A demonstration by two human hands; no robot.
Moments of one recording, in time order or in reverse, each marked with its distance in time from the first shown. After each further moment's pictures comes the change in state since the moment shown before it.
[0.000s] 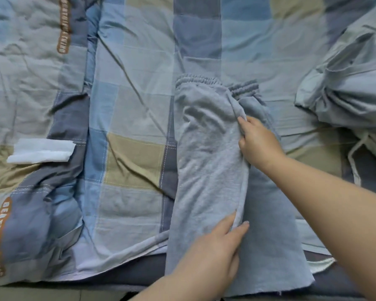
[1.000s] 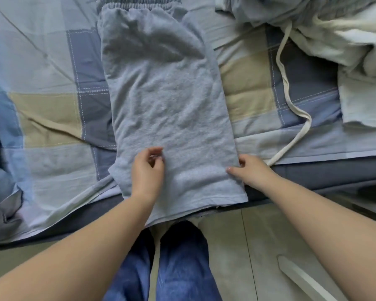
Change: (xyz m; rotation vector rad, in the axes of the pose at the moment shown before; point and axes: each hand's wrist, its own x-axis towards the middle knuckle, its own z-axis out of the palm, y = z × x) left_hand 0.067 -0.002 0.093 -0.356 0.566 -0.569; right_hand -0.208 0.193 0.071 0.613 -0.430 0.519
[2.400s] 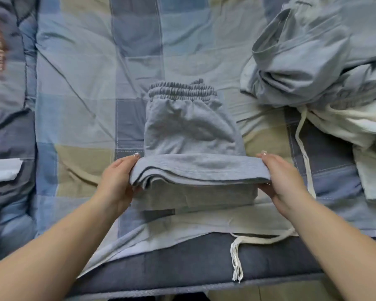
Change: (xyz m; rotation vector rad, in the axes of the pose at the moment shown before) left_hand 0.080 0.068 -0.108 -0.689 -0.057 -0.265; right_hand 0.001 -0.114 -0.047 0.882 0.313 -0.040
